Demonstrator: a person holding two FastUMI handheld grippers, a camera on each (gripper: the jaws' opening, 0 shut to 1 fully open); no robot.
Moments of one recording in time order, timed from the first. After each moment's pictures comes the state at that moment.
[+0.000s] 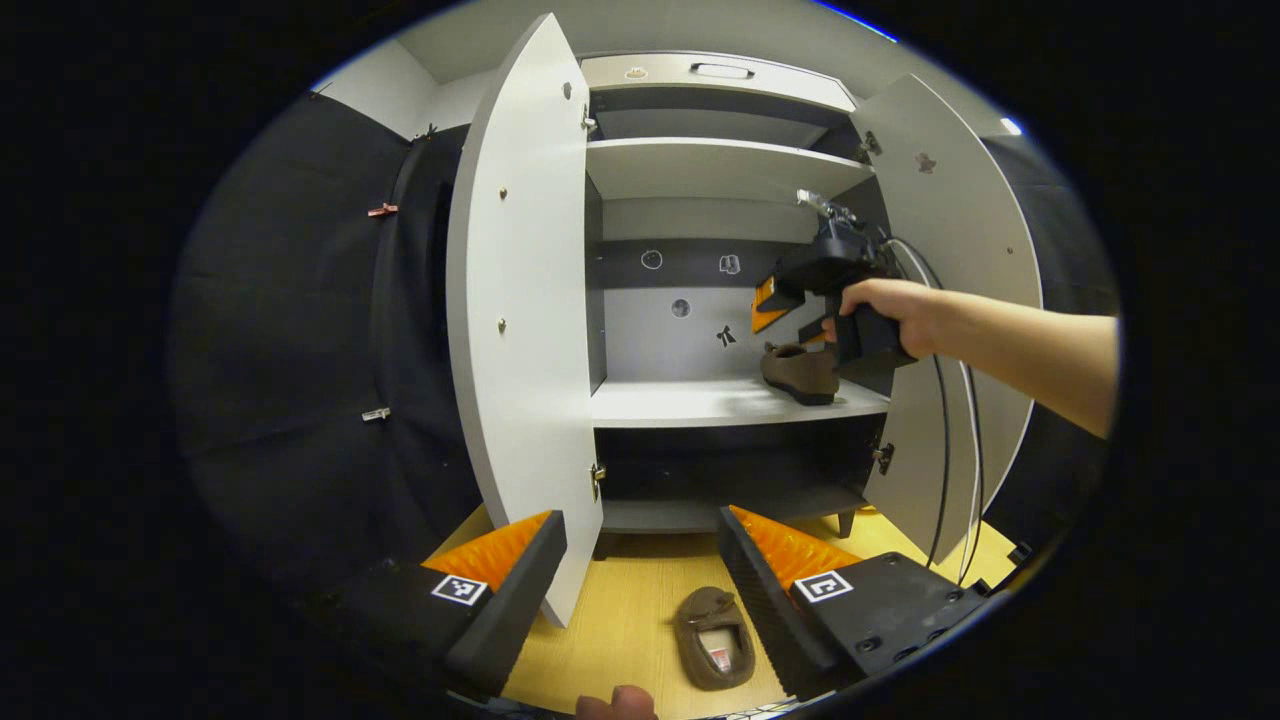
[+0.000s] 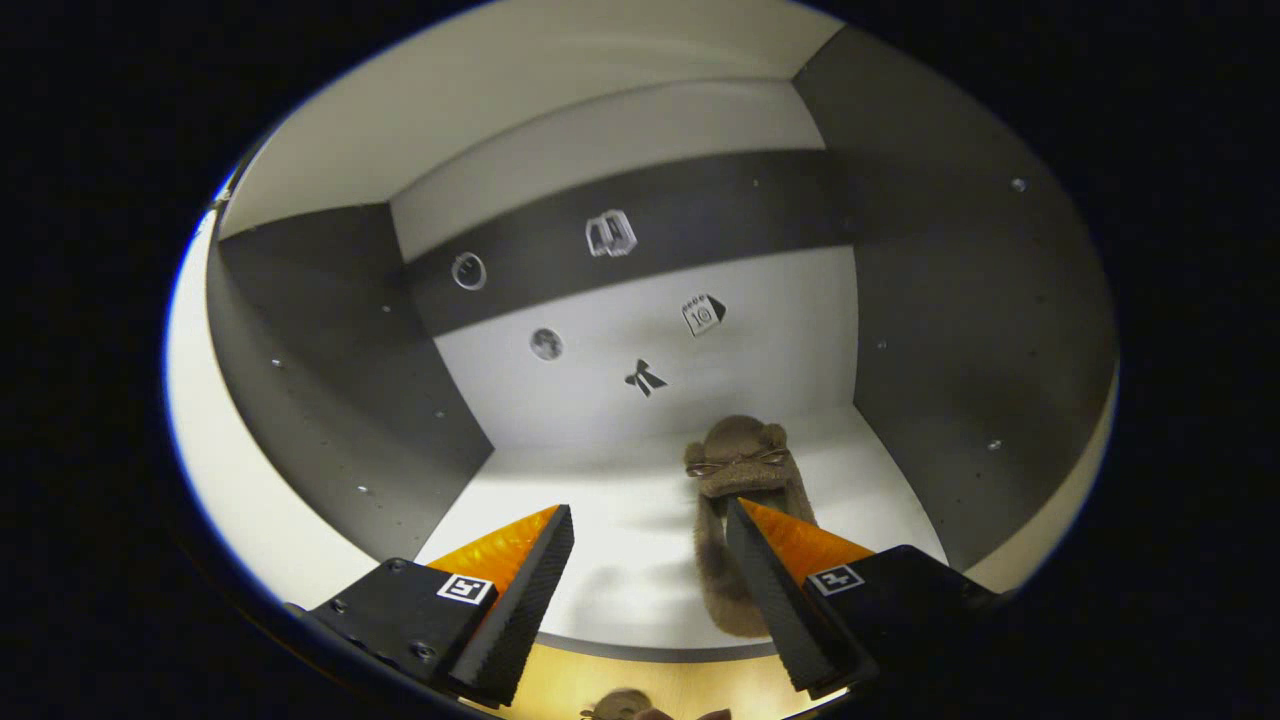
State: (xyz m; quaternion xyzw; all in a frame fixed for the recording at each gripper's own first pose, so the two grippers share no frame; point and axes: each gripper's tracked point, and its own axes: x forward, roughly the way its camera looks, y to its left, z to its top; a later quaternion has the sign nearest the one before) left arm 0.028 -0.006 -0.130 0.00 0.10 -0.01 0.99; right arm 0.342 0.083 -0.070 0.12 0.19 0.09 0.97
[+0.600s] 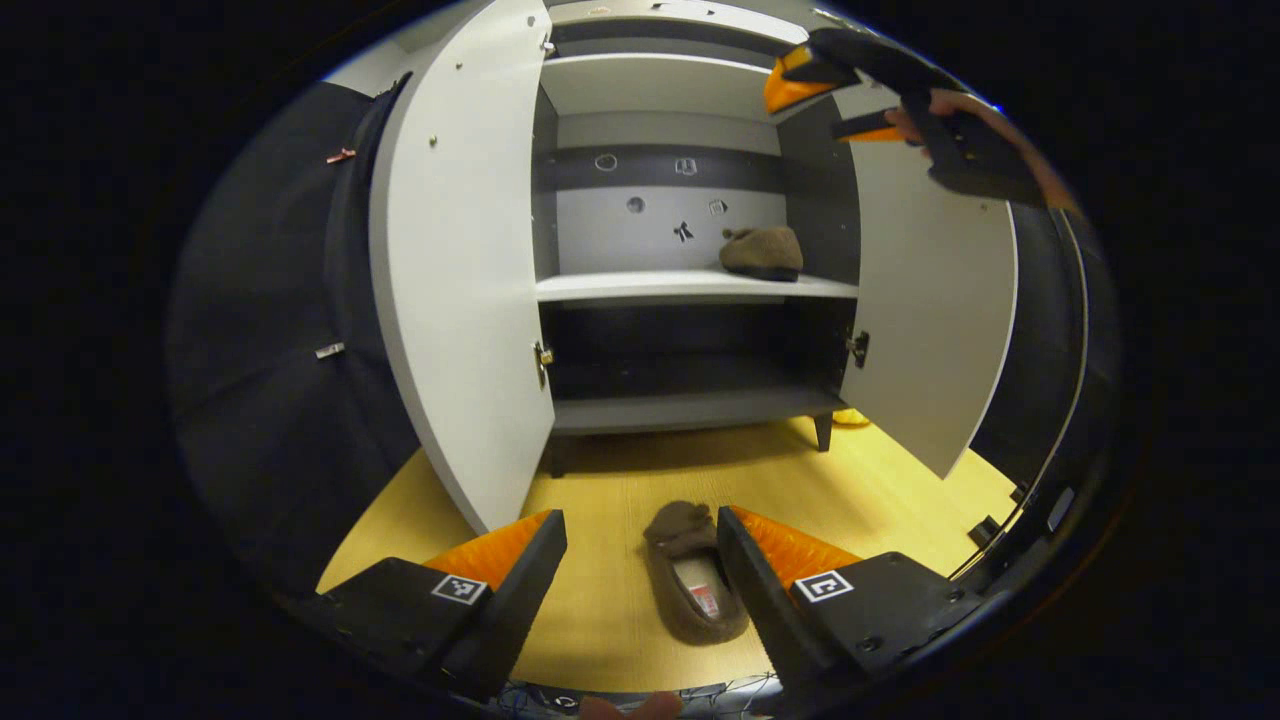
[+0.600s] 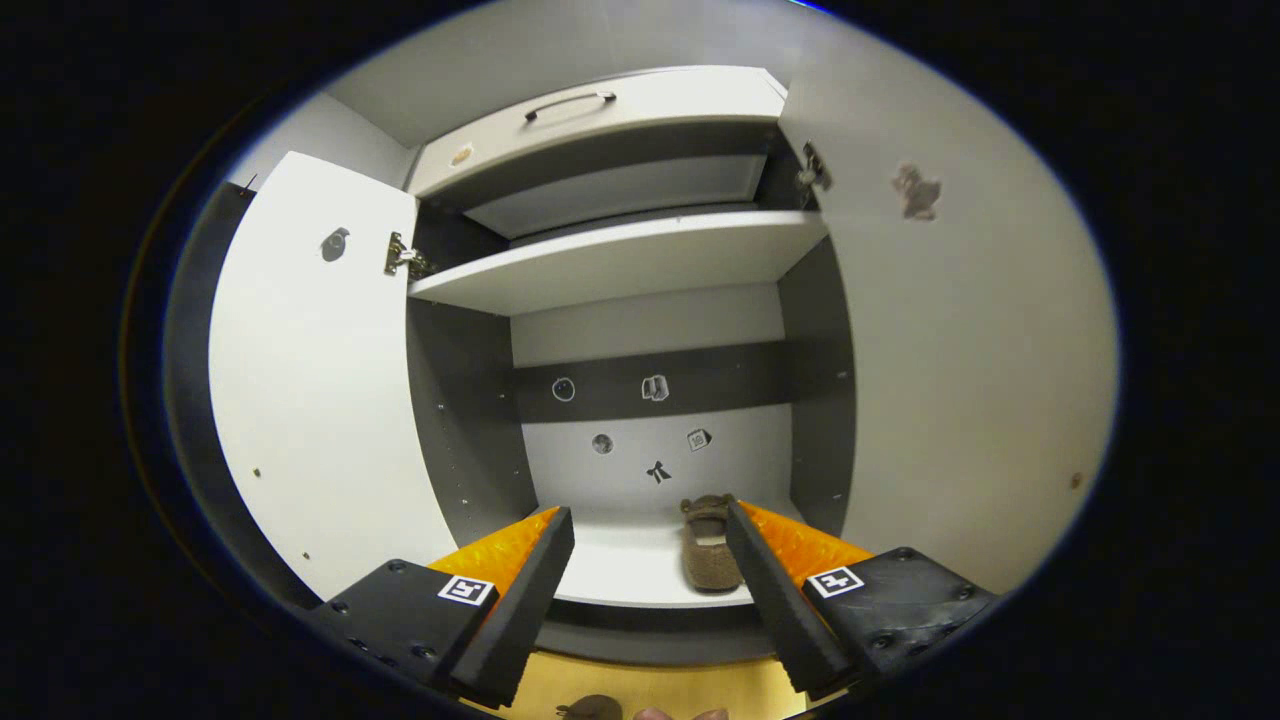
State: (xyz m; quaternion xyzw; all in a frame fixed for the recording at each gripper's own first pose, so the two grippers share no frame) left arm 0.013 -0.050 -0.281 0.00 0.22 -0.07 0.97; right arm 0.149 0.043 0.029 0.07 0.00 0.08 0.99
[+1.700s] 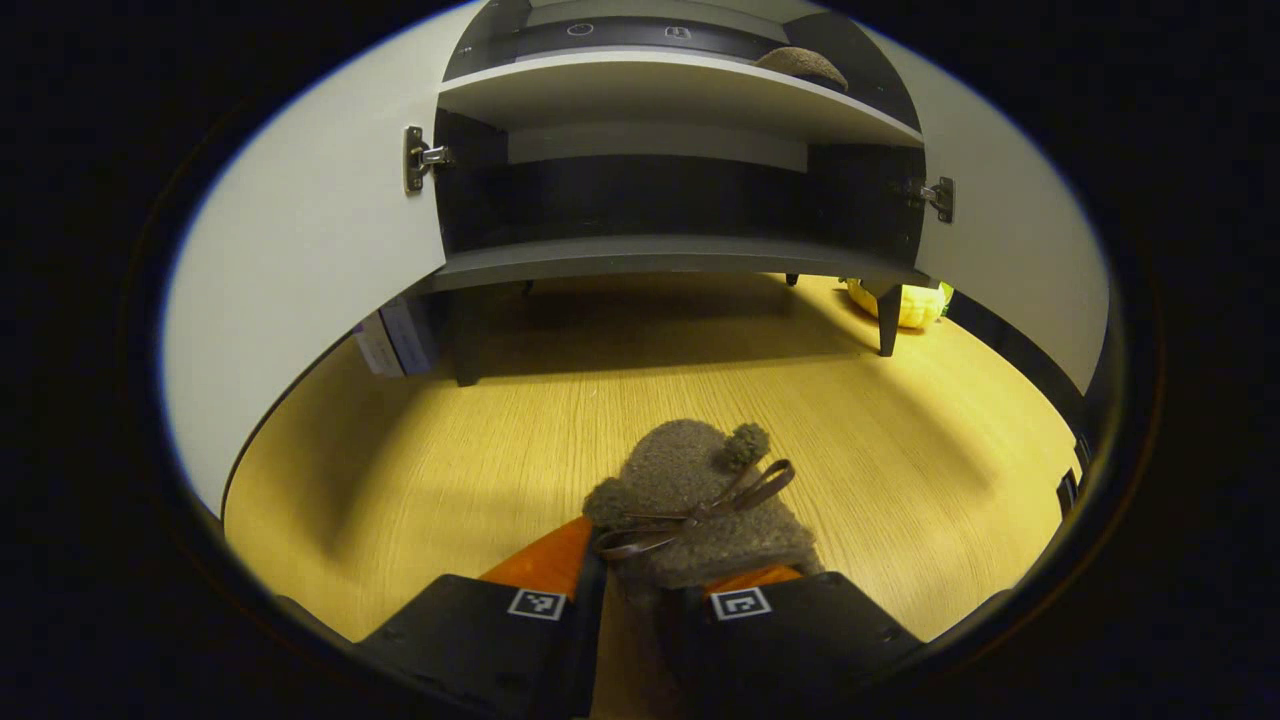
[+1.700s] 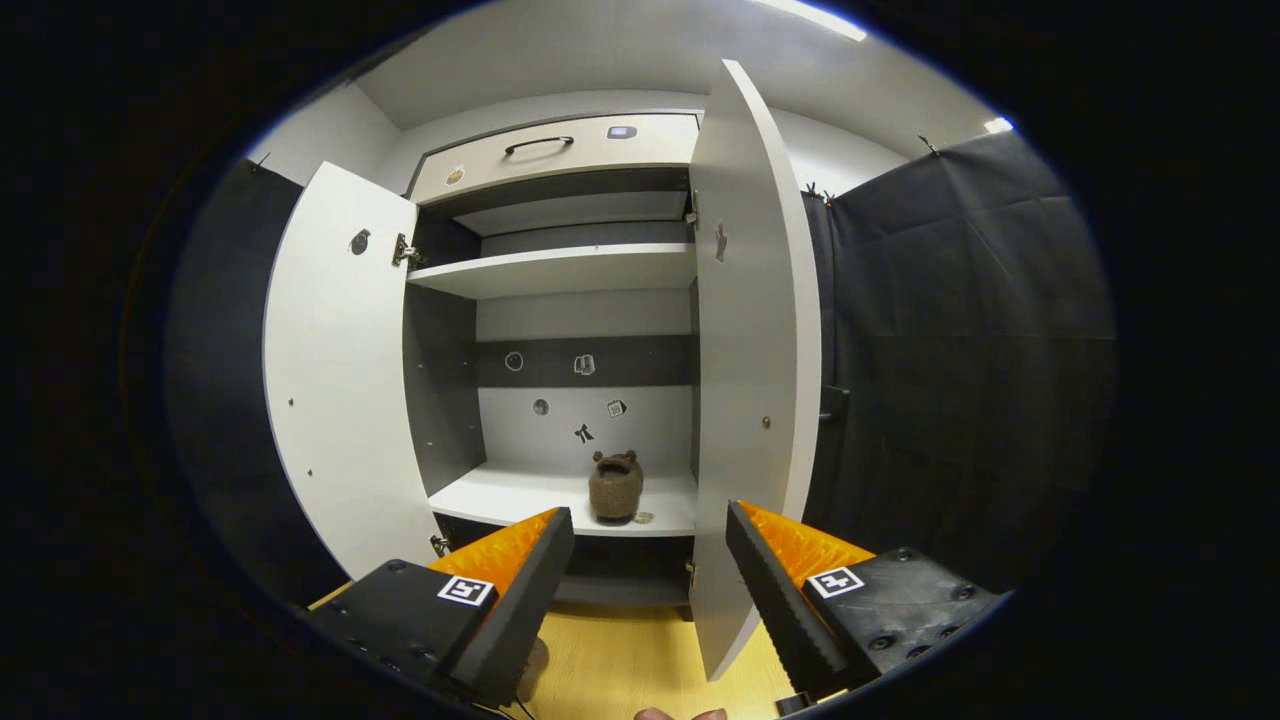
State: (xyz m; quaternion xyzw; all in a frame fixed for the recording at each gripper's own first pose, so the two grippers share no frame) left arm 0.137 -0.081 -0.462 0.01 0.31 -0.08 0.95; right arm 0.032 -0.053 0.014 0.02 0.03 0.02 1.00
